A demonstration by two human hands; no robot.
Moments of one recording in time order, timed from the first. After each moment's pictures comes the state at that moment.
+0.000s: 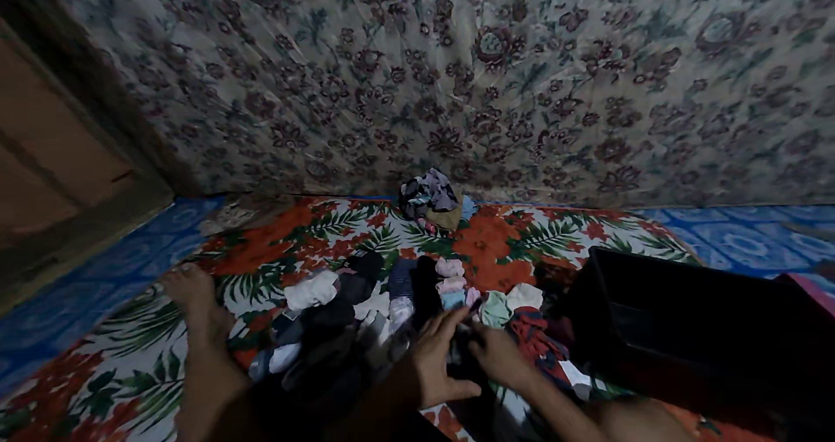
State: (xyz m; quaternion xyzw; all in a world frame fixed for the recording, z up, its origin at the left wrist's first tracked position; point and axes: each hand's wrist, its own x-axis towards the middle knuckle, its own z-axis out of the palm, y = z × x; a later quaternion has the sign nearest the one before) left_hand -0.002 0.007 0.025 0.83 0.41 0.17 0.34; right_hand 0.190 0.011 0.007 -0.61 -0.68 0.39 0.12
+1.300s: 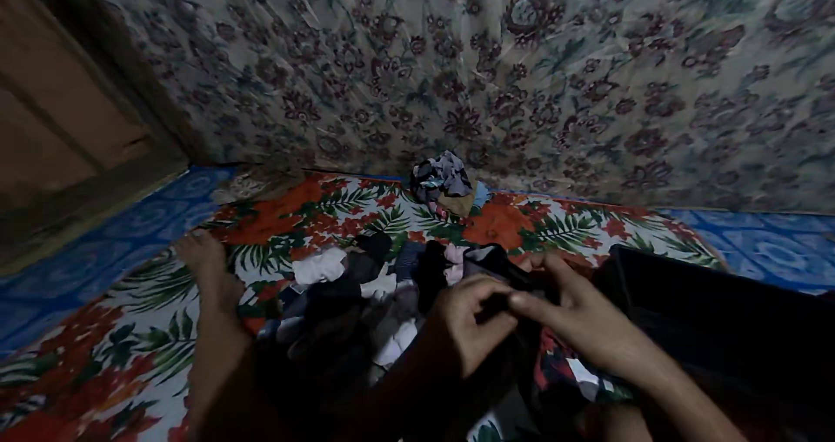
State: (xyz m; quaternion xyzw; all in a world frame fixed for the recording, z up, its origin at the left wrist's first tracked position) left_hand 0.023 -0.001 0.095 0.71 0.34 0.40 0.47; right_hand 0.231 -0.007 0.121 -0.53 -0.66 0.39 0.36
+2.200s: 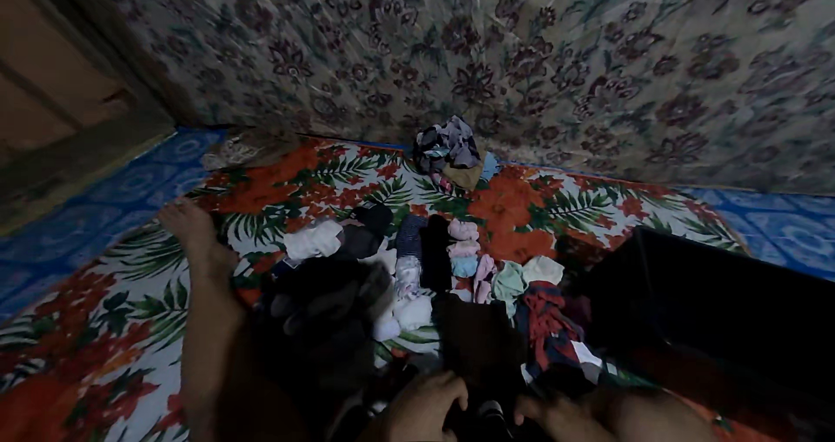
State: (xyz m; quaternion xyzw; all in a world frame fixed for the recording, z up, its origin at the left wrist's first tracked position) left_hand -0.018 -0.055 -0.085 0.83 0.38 0.01 0.41; right_hand 0.264 -0.085 -0.045 -0.47 -0.81 0.35 -0.02
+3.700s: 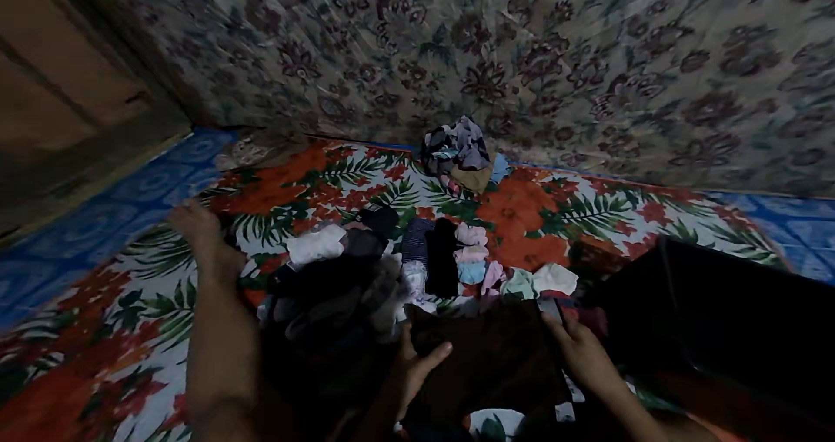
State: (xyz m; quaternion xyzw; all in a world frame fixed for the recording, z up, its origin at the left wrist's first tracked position) left_hand 0.006 -0.019 0.095 0.26 0.68 0.31 0.61; right_hand 0.285 0.019 -0.070 -0.69 -0.56 0.37 0.27
